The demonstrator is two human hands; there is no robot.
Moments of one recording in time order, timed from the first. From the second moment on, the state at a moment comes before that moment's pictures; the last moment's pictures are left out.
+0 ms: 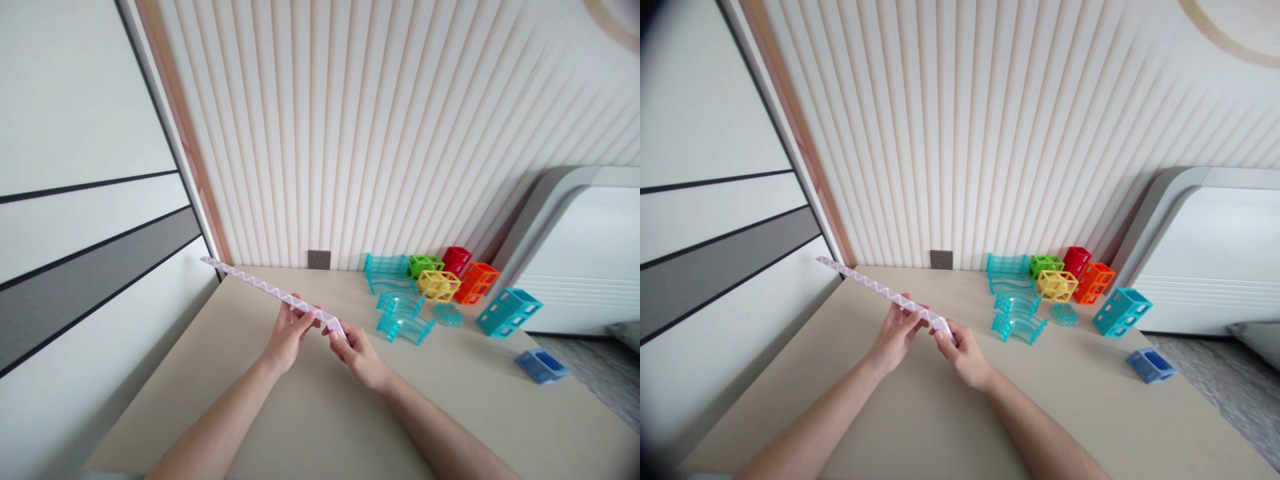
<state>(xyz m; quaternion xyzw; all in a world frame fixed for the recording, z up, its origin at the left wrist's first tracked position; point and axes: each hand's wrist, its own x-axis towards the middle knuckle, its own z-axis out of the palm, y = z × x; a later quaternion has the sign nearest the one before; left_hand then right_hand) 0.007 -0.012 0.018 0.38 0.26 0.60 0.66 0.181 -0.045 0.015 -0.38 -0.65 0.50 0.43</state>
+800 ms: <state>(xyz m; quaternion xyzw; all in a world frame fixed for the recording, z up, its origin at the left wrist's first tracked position) 0.010 -0.013 0.005 0.51 0.36 0.54 0.57 0.184 -0.047 0.017 -0.51 -0.80 0.07 0.32</state>
